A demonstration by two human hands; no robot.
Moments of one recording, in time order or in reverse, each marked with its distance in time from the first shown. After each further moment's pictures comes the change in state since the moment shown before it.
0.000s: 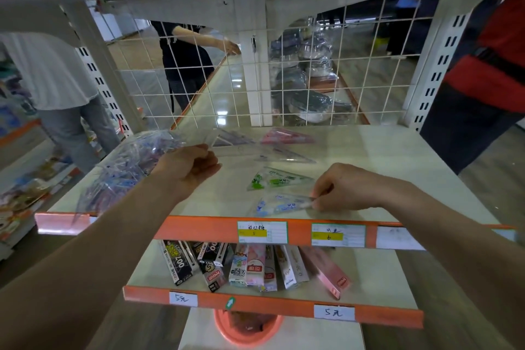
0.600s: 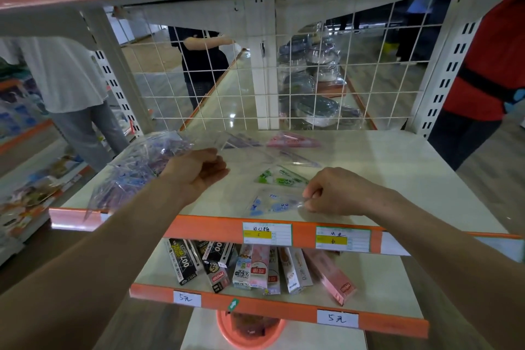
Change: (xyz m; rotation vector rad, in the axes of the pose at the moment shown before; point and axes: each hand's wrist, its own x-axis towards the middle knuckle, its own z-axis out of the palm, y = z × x) left_hand -0.008 -0.002 0.000 -0.011 0.001 -0.003; right_hand 0.014 -0.012 0.011 -0.105 0.067 -0.057
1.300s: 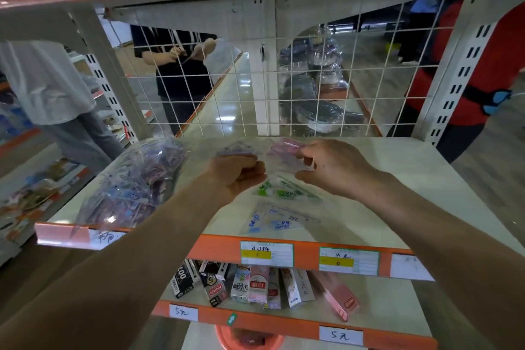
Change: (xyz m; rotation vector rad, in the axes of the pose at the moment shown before) left_hand 0.015 -0.014 0.055 0.122 -0.158 -0.086; right_hand 0.031 -0.009 -0.033 -0.185 0.382 -0.148
